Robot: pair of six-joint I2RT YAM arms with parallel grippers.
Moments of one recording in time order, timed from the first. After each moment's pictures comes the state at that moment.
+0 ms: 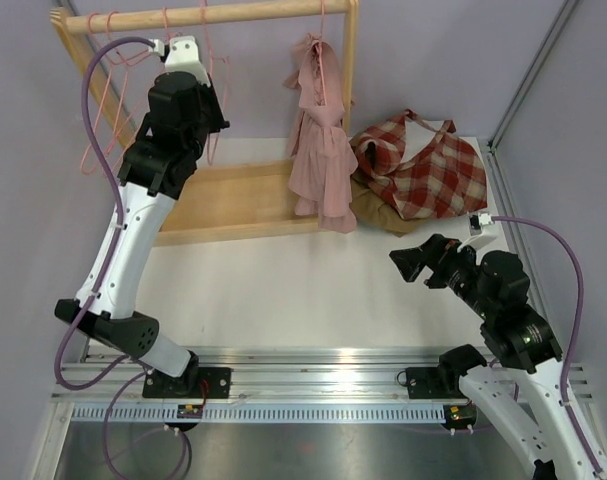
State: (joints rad) left arm -0.38 1.55 2.02 -0.62 -0.38 -0.20; right arm 0.38 0.48 0.79 -0.55 -0.12 0.59
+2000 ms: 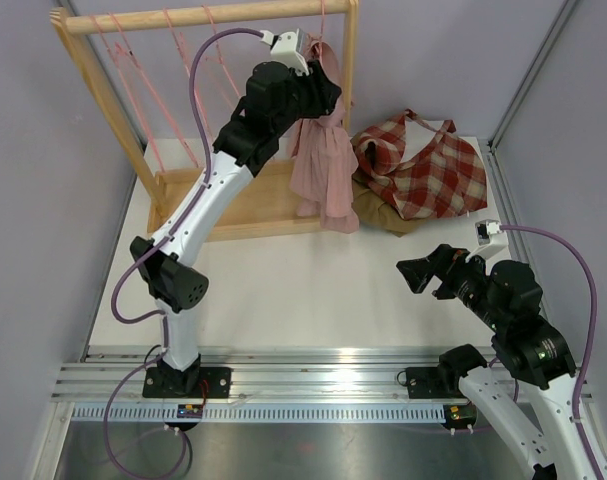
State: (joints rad) left arm -0.59 1.94 2.25 -0.35 -0.03 -0.42; right arm 0.38 0.43 0.85 -0.71 -0.12 0.56
